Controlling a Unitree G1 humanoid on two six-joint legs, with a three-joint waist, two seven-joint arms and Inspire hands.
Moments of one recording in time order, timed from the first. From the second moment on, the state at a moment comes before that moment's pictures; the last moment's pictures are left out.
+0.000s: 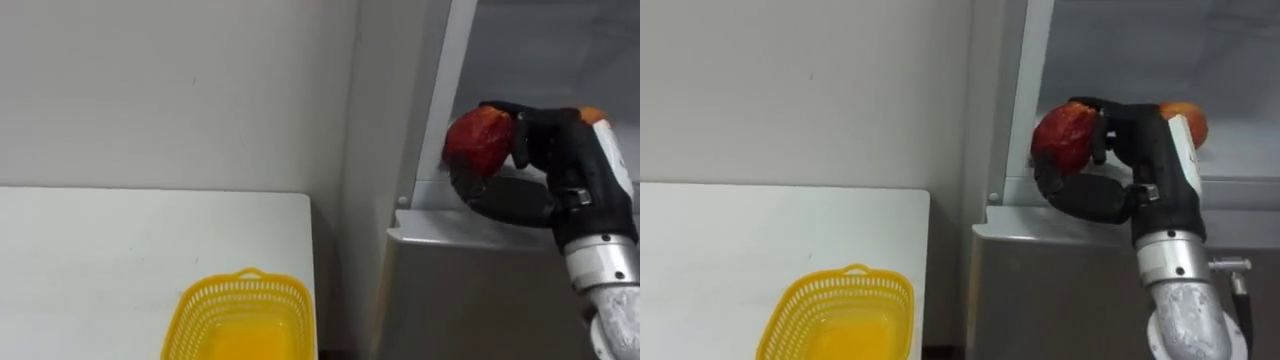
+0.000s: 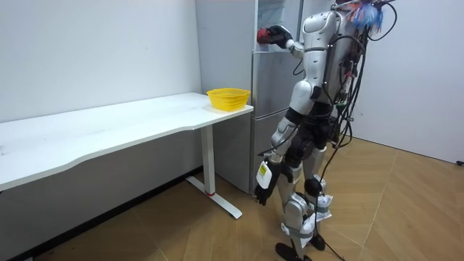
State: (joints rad) left arm 0.17 0.26 -0.09 1.08 0.38 0.14 -0.09; right arm -0.28 -0.39 -0.02 -0.14 0.05 0.01 -0.25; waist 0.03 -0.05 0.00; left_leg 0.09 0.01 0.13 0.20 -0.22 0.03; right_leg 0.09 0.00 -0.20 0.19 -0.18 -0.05
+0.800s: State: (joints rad) left arm 0.18 0.22 -0.10 1.16 0.34 0.08 -0.10; right arm -0.14 -0.32 0.05 -0.45 -0.23 -0.09 -0.43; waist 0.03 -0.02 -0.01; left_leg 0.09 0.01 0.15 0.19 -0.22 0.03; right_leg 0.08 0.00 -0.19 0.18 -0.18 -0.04
